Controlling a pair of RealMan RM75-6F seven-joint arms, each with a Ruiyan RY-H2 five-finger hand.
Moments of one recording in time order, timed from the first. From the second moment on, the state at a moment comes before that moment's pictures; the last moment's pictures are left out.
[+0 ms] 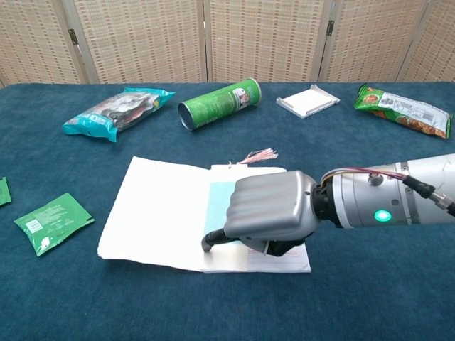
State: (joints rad) left arm -0.02 -1.07 0.00 -1.60 1.45 1.44 -0.06; right arm 1.05 -1.54 -0.09 -1.42 -1.74 0.67 -0.30
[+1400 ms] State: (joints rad) left arm -0.02 -1.07 0.00 -1.60 1.45 1.44 -0.07; right arm 1.04 -1.53 -0.10 -1.43 -1.75 0.70 -0.32
